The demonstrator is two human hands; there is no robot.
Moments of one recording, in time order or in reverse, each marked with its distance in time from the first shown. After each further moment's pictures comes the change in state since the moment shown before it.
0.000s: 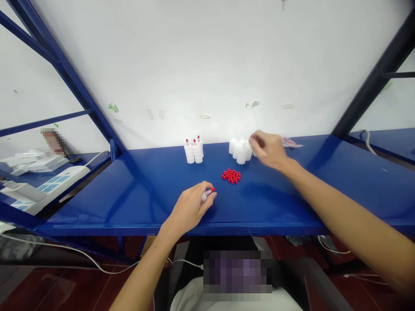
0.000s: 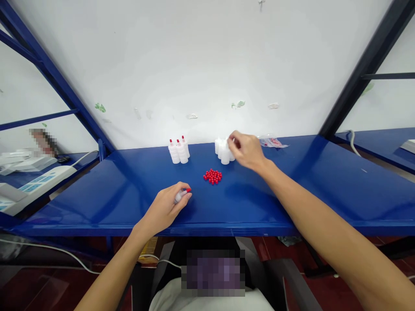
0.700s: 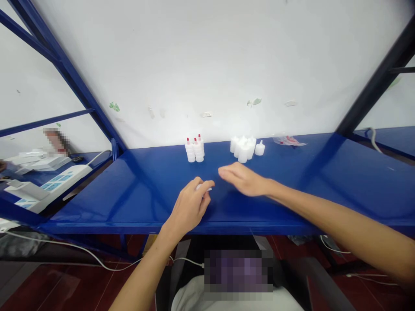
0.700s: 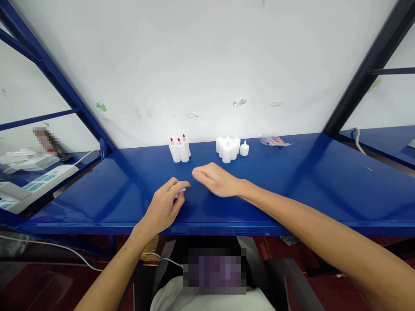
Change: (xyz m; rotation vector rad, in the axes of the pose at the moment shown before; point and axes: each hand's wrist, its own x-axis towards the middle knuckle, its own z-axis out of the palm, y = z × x) left_hand -0.002 0.000 0.001 0.152 0.120 0.127; right_hand -0.028 -0.082 0.020 0.592 -0.615 -0.273
